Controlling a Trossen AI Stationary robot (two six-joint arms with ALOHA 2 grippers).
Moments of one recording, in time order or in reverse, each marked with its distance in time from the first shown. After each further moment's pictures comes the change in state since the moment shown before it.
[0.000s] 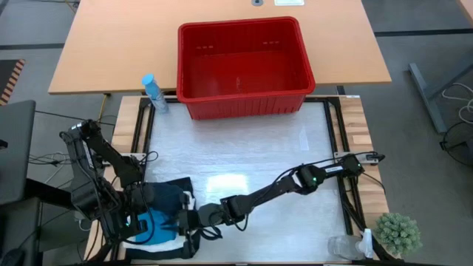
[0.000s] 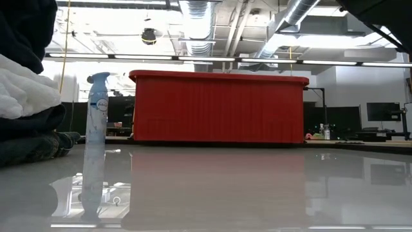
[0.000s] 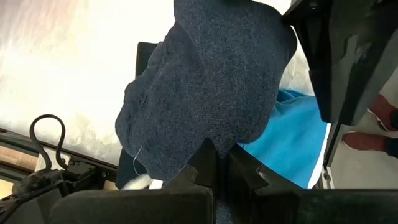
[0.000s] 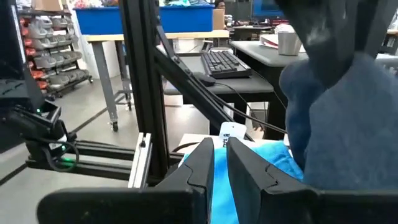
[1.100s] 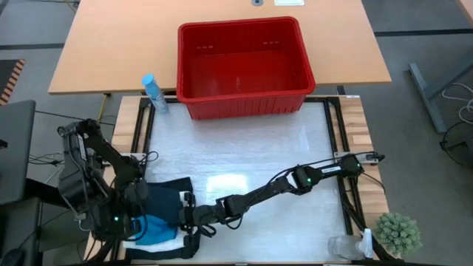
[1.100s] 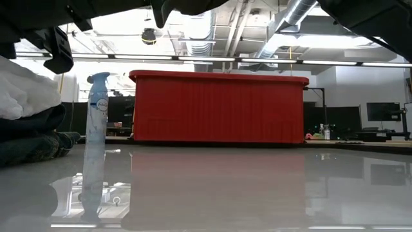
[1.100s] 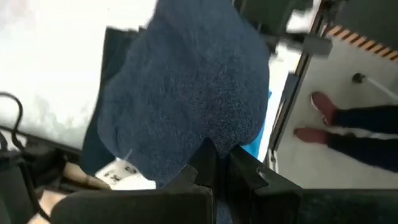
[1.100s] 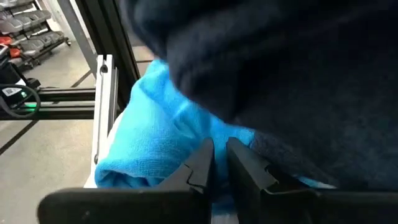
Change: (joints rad) left arm -0.022 -0.005 0.129 0.000 0.060 -0.080; right arm -0.027 0.080 0.000 -0.149 0.022 0.140
